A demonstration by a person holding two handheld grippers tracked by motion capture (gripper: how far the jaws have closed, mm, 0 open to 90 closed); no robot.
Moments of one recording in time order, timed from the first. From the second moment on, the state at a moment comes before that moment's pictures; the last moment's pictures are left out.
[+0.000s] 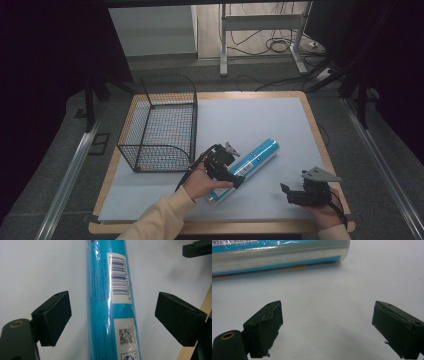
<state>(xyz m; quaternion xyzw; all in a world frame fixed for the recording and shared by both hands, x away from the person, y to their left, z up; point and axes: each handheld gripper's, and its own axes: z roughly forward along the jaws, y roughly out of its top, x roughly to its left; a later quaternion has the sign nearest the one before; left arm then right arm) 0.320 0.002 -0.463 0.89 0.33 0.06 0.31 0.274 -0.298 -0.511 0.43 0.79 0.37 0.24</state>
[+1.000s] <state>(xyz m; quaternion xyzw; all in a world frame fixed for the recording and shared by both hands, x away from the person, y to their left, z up) 0.352 -0.042 -0.472 0.90 0.33 0.05 0.26 0.273 -0.299 -0.509 0.43 0.79 0.37 0.24</state>
